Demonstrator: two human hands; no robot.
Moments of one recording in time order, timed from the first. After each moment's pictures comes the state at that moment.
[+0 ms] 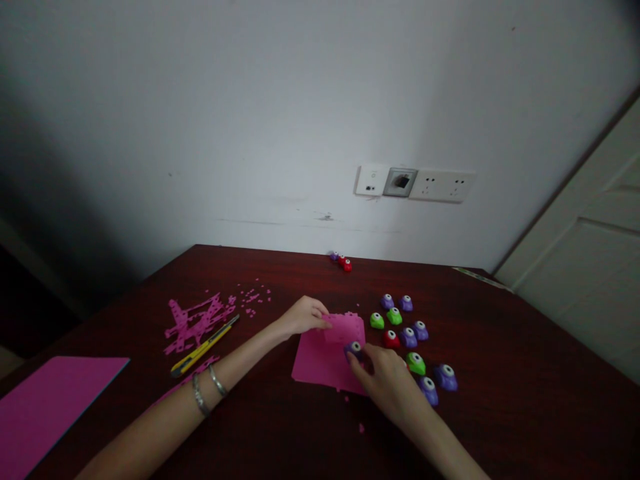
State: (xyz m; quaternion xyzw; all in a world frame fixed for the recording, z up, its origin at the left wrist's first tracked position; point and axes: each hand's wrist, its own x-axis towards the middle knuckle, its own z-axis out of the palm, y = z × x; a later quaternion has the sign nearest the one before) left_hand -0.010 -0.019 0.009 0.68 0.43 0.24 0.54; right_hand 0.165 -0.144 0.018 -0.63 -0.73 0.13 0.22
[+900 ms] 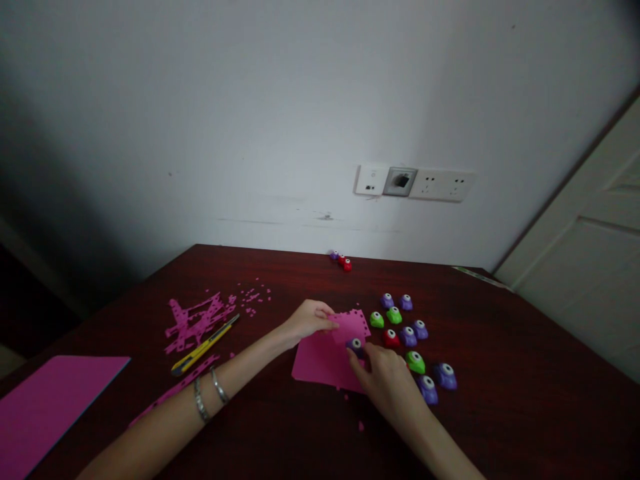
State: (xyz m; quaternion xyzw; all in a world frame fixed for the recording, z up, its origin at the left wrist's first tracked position) left_hand 0.002 -0.036 0.012 0.60 0.42 0.29 0.61; right_hand 0.159 -0.147 0.018 -0.68 -0.71 0.06 0.17
